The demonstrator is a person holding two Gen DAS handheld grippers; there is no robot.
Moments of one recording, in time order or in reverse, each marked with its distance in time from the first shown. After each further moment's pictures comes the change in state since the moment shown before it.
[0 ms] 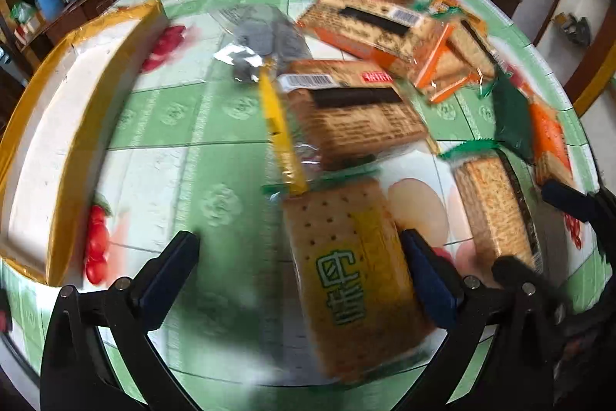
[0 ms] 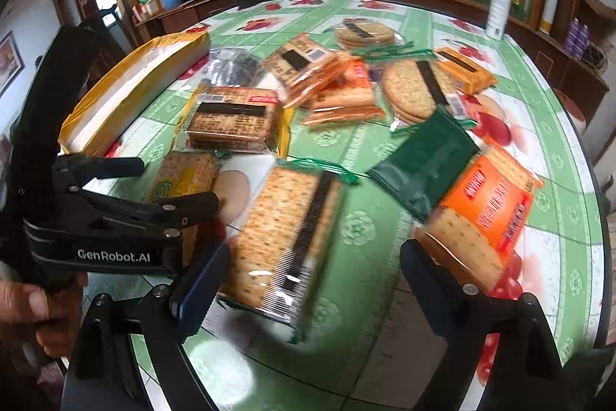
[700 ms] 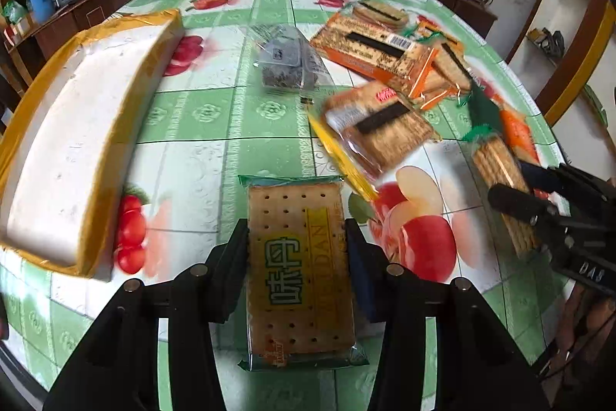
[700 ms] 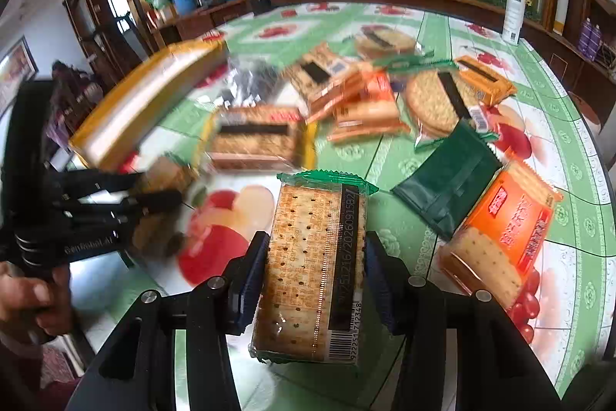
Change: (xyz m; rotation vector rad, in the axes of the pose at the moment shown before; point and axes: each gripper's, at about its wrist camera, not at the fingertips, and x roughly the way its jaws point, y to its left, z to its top) left arm -0.027 0.032 -0.012 -0.003 -0.099 -0.125; right arm -0.002 0.001 0.009 0.016 -0.046 0.084
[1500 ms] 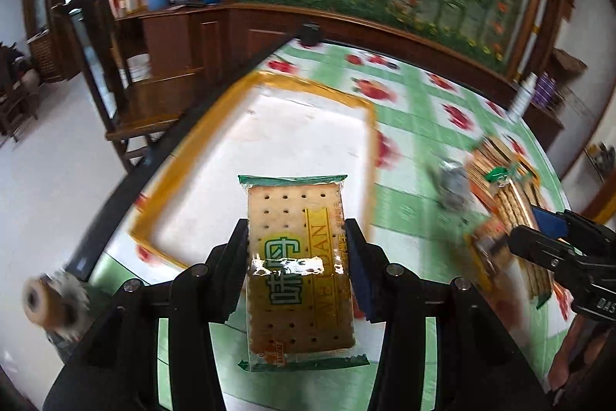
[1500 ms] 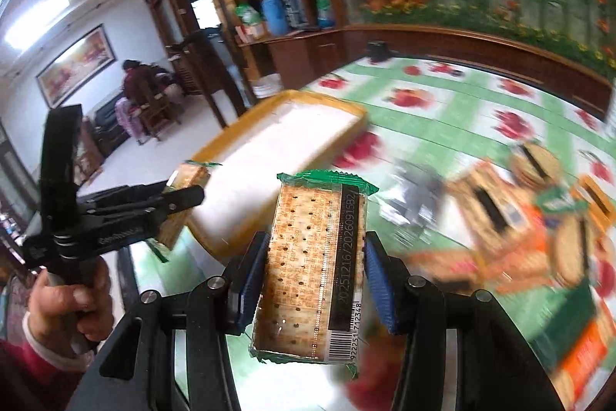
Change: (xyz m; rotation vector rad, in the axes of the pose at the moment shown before) left arm -0.074 0.148 0.011 -0.304 -0.223 0.215; right arm 0.016 0.127 0.096 -0.175 -0.092 0.297
